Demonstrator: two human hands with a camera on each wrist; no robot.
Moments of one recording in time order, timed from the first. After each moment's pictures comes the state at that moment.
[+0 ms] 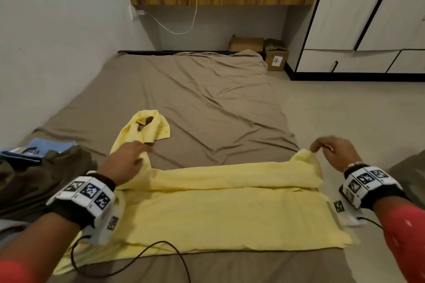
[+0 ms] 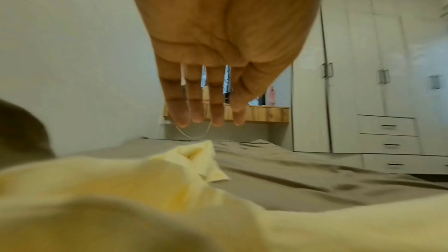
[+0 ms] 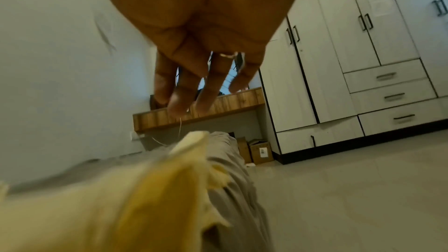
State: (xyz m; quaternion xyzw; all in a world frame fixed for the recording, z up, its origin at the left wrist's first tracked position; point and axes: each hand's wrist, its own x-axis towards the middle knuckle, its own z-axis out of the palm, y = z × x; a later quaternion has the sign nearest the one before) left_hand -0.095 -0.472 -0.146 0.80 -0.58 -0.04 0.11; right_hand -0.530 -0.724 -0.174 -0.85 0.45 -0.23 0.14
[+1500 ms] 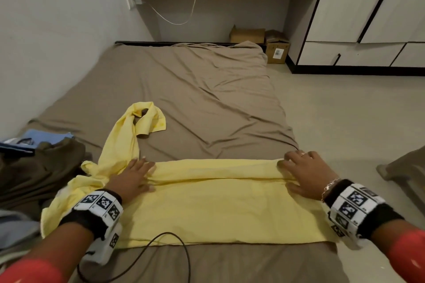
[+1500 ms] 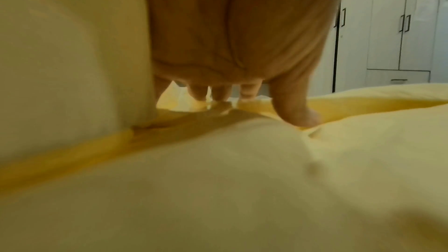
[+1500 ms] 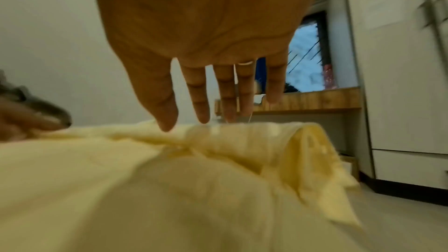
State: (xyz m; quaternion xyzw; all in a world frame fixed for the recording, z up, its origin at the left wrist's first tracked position) left_hand -0.105 -0.471 -0.222 0.81 -0.55 -0.19 -0.09; right_hand -0.508 -0.666 -0.196 -0.94 0.33 0.05 -0.10
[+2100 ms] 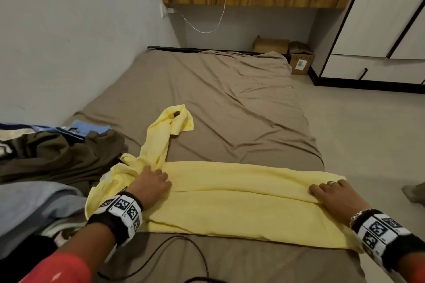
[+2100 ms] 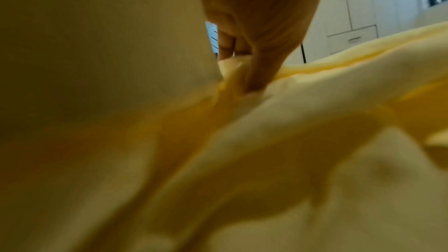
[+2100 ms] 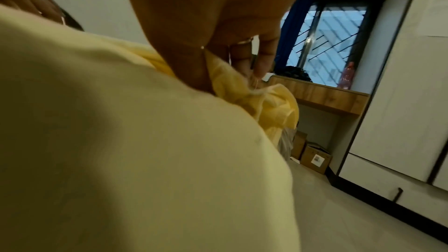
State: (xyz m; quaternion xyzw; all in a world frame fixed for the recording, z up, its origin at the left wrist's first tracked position) left_hand -0.124 -0.423 -0.193 0.68 -0.68 0.05 -0.29; right_hand -0.518 -0.638 -0.210 -0.92 0.34 0.17 -0.13
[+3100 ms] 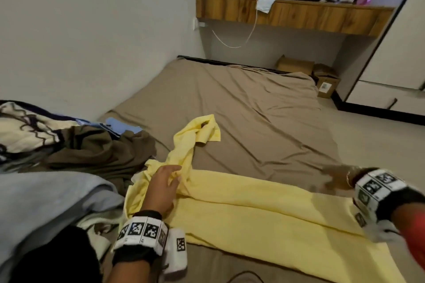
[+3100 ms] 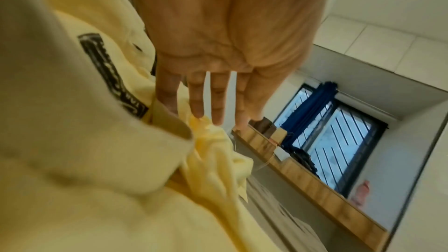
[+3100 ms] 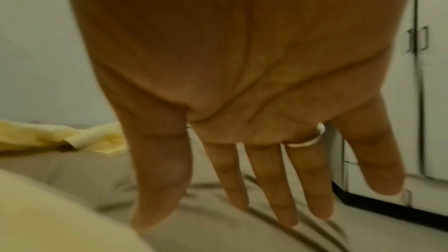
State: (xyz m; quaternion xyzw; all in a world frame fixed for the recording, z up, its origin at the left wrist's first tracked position) left_hand -0.112 -0.386 -0.196 0.81 -0.36 -0.13 0.44; right_hand -0.394 -0.669 -0.118 -0.83 0.45 0.33 -0.01
